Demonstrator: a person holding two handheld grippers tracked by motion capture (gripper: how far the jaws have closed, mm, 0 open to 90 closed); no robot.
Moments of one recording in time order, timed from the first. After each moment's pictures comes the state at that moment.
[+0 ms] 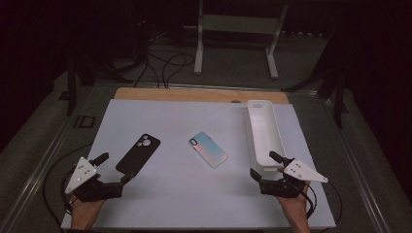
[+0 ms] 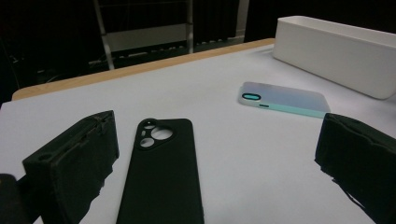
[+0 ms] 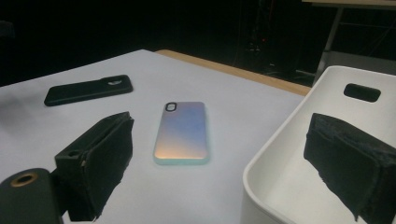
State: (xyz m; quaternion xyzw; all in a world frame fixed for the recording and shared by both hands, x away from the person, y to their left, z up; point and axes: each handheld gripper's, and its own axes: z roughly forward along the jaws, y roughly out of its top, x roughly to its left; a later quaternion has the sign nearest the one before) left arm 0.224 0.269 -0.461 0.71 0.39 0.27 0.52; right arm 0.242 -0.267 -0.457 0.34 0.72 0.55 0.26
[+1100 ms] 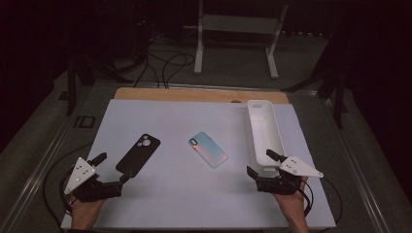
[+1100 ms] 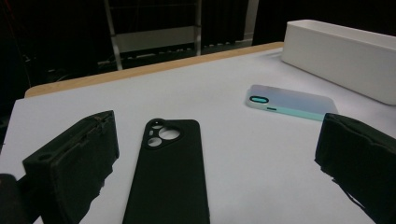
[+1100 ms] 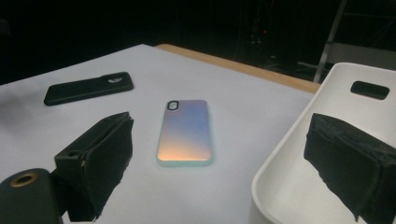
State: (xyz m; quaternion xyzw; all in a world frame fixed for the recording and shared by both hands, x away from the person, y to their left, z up) left arm 0.223 0.270 -0.462 0.70 0.40 0.28 0.52; right arm 0.248 -0.257 -0.450 0.35 0.73 0.54 0.25
